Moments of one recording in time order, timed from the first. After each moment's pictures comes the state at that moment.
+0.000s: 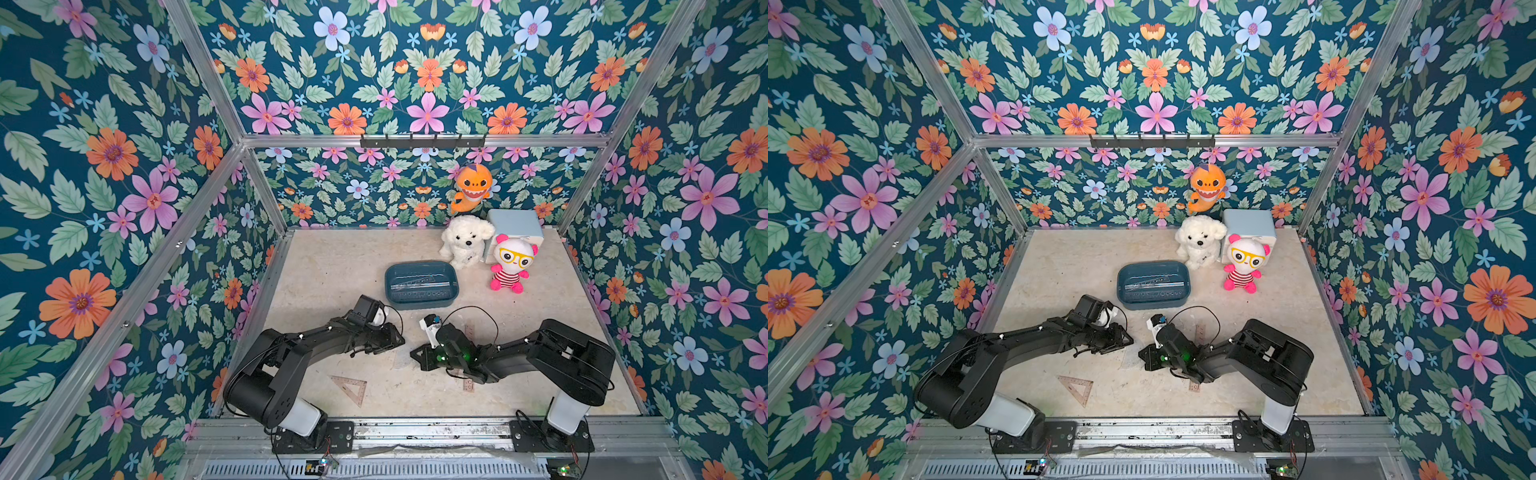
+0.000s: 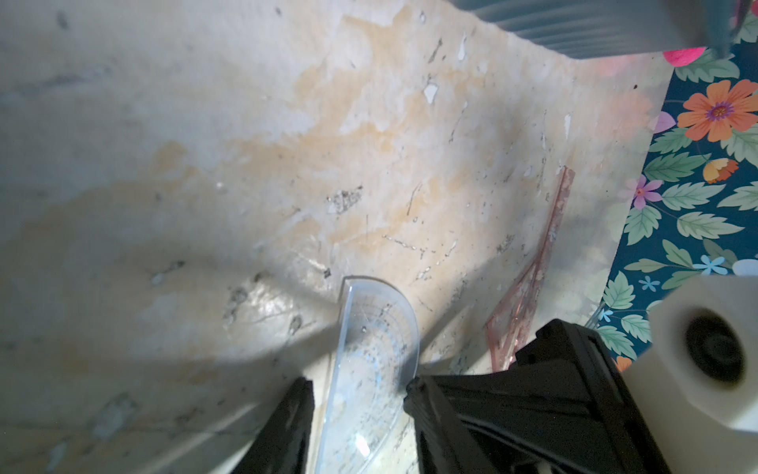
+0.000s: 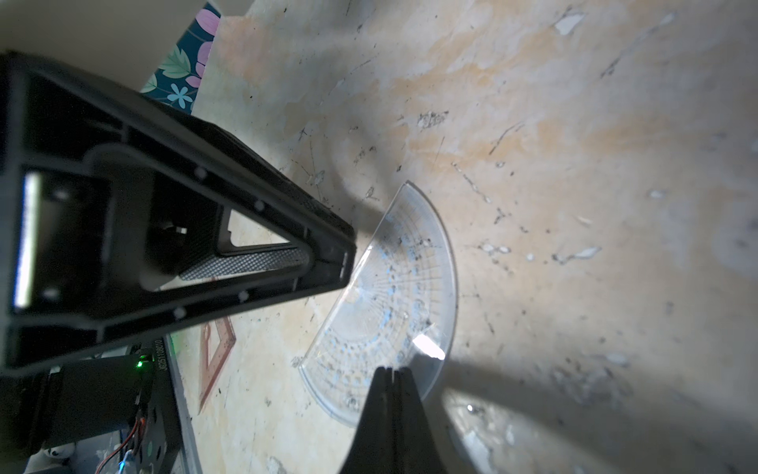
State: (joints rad) left arm -0.53 1.52 0.61 -0.17 0.48 -0.68; right arm 0.99 1.77 0.57 0.52 -0.18 0.74
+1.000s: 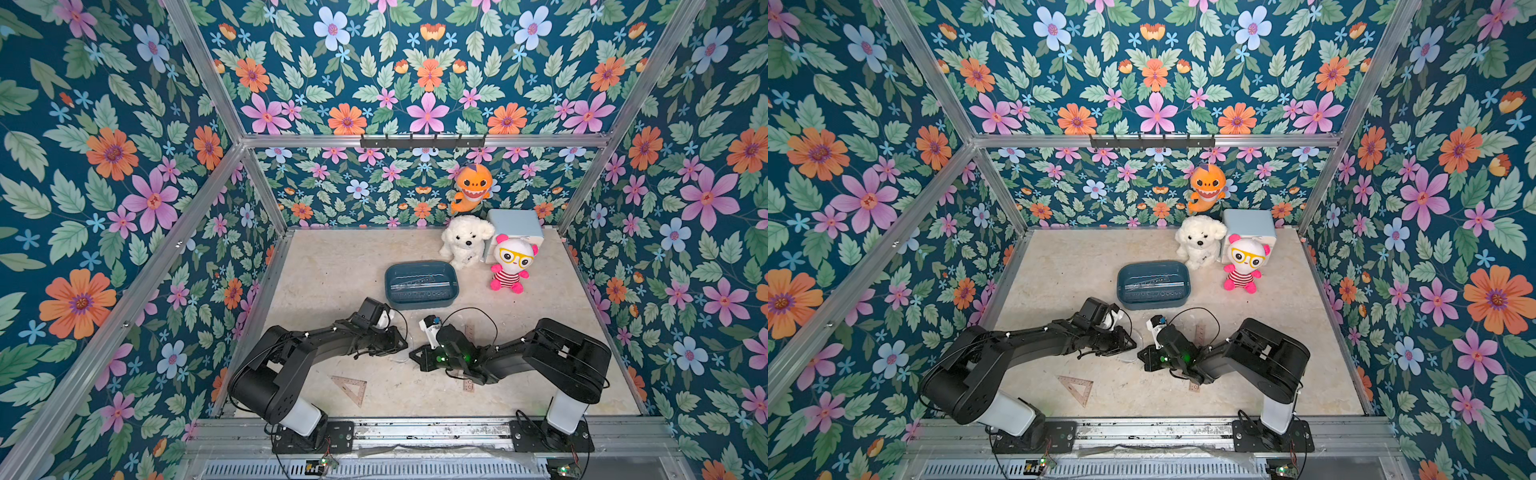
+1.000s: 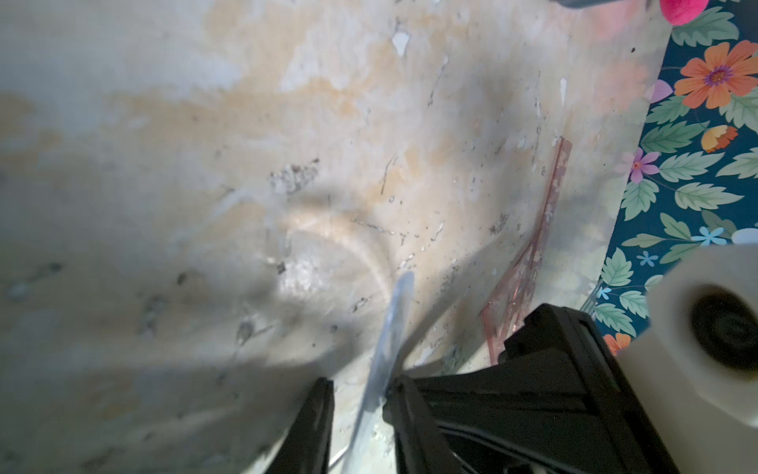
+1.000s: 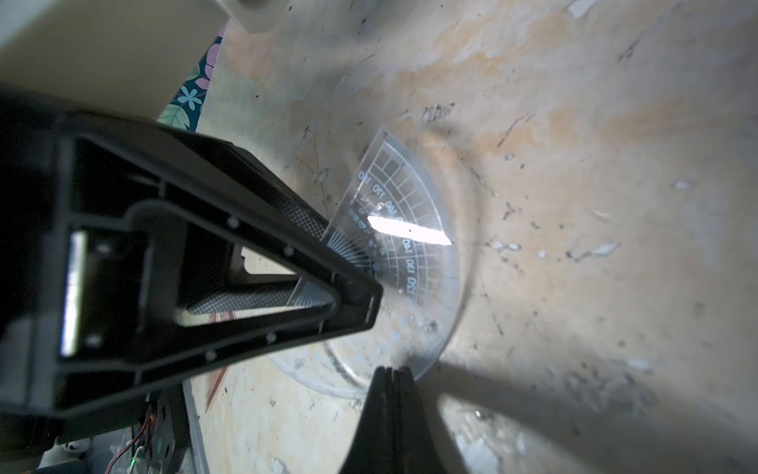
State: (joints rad) left arm -0.57 1.55 0.60 -0.12 0.50 -0.67; right arm 0.99 1.79 0.56 0.56 -0.20 0.76
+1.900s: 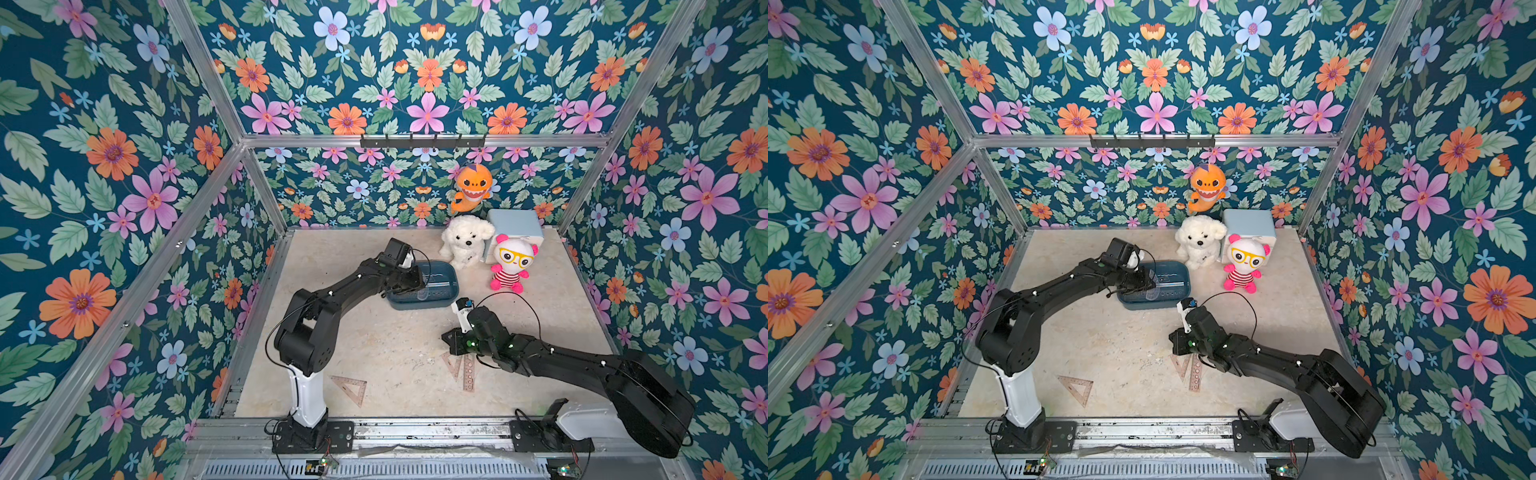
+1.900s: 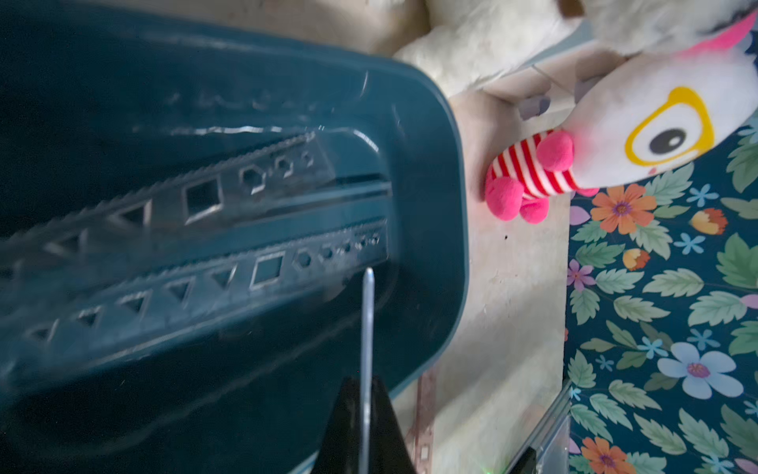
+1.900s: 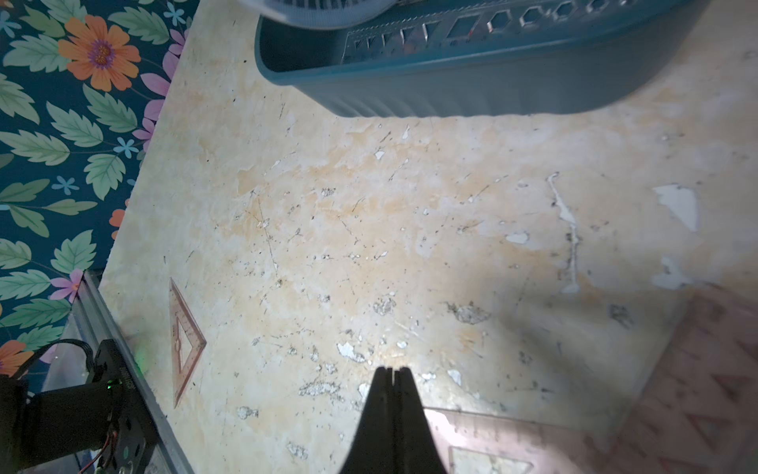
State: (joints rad) left arm -0.56 1.94 1.46 -0.41 0.40 -0.66; right arm 0.77 1.33 0.53 0.08 -0.16 0.59
